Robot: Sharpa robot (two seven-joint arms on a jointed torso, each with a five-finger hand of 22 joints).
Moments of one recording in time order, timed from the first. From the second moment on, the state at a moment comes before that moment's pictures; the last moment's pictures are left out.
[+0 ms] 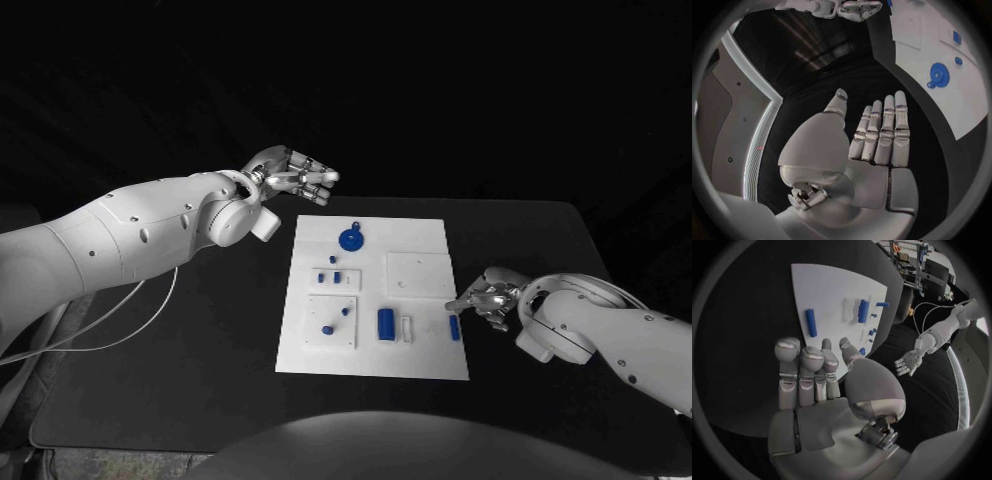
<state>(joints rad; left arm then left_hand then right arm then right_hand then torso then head) 1.18 -0.71 -0.03 1.13 -0.42 -0.08 0.24 1.30 -0.05 -0.01 0.07 0.05 0.99 0.15 0.06 0.07 1.12 0.13 0.06 0.06 1.17 0.11 0.07 0.12 0.09 1.15 0.10 0.10 0.13 0.79 -0.87 0.21 1.49 -1.20 -0.06 -0.50 1.06 0.01 0.16 -0.13 0.05 1.18 0.02 0.06 0.55 1.40 -0.06 0.92 1.31 1.46 -0.12 0.96 1.00 0.04 1.47 -0.14 0.69 1.28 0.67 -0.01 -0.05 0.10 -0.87</state>
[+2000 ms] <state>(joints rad) 1.18 -0.70 -0.03 1.13 -0.43 -0.07 0.23 1.30 -0.06 -0.01 0.08 0.05 0.97 0.15 0.06 0.07 1.12 0.13 0.06 0.06 1.17 0.11 0.07 0.12 0.09 1.15 0.10 0.10 0.13 0.76 -0.78 0.18 1.43 -1.50 0.07 -0.65 0.99 -0.17 0.41 0.04 0.05 1.19 0.00 0.07 1.07 1.40 -0.07 0.91 1.31 1.45 -0.12 0.96 1.02 0.05 1.46 -0.14 0.70 1.30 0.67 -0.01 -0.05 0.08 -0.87</state>
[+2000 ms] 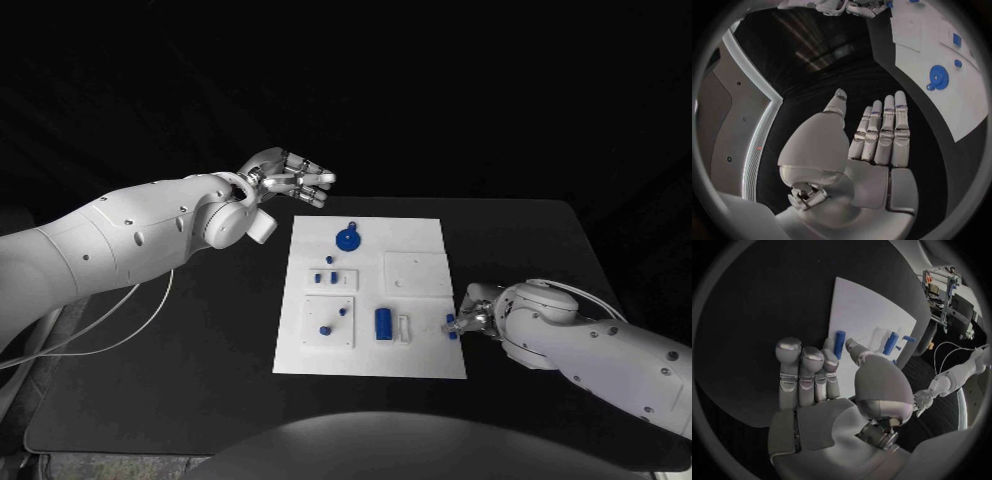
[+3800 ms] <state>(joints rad) 1.18 -0.71 -0.03 1.13 -0.43 -0.05 0.21 1.30 -0.06 0.00 0.09 0.05 0.96 0.16 0.06 0.07 1.11 0.13 0.06 0.06 1.17 0.11 0.07 0.12 0.09 1.15 0.10 0.10 0.13 0.76 -0.82 0.18 1.48 -1.42 0.05 -0.64 0.95 -0.02 0.75 -0.29 0.40 1.12 0.05 0.06 0.83 1.37 -0.05 0.90 1.31 1.45 -0.11 0.95 1.03 0.05 1.46 -0.14 0.69 1.31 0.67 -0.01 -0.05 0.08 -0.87</state>
